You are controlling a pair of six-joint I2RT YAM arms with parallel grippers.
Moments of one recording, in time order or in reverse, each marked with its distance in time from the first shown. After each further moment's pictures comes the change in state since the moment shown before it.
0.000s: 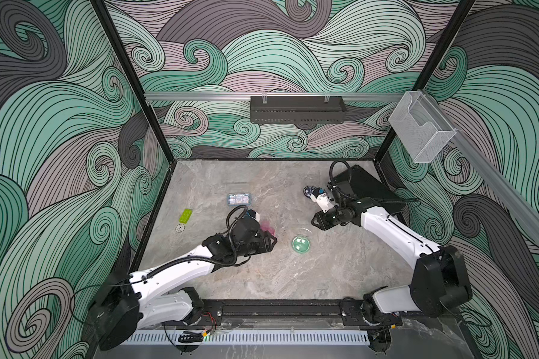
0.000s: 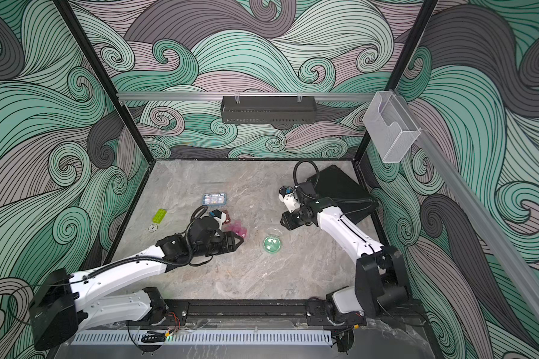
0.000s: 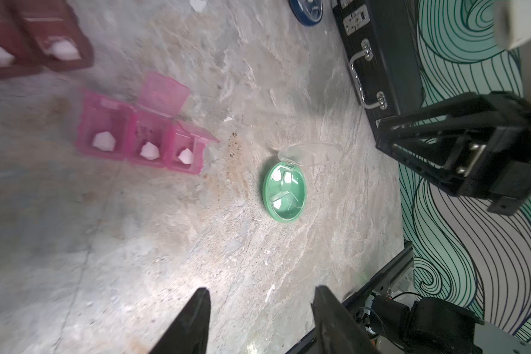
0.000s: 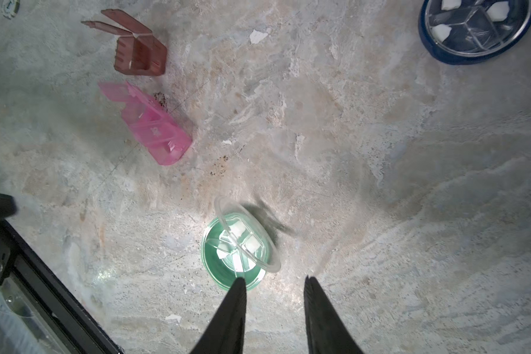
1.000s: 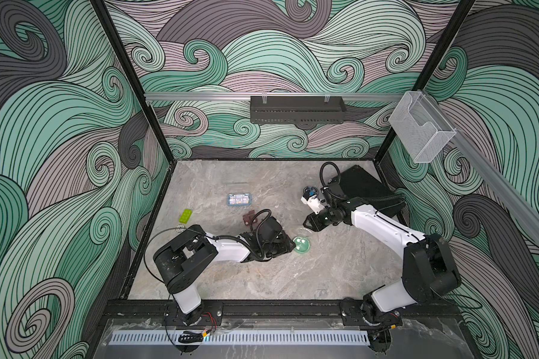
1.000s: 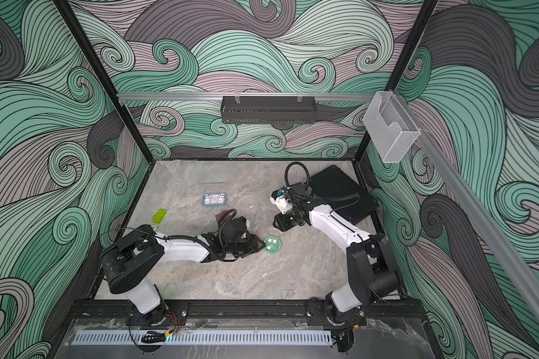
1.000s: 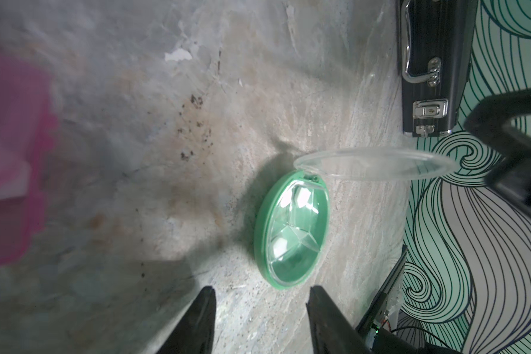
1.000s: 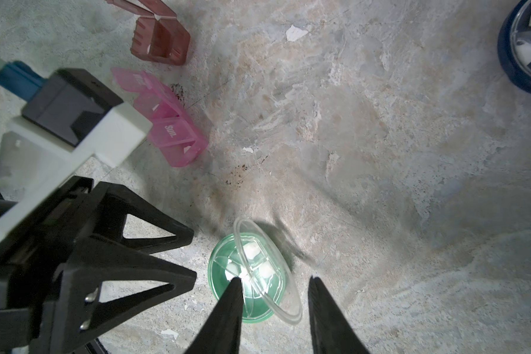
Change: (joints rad) left arm -0.047 0.491 0.054 0.406 0.122 -0.116; right arm 0.052 0.080 0.000 0.074 -0.034 -0.043
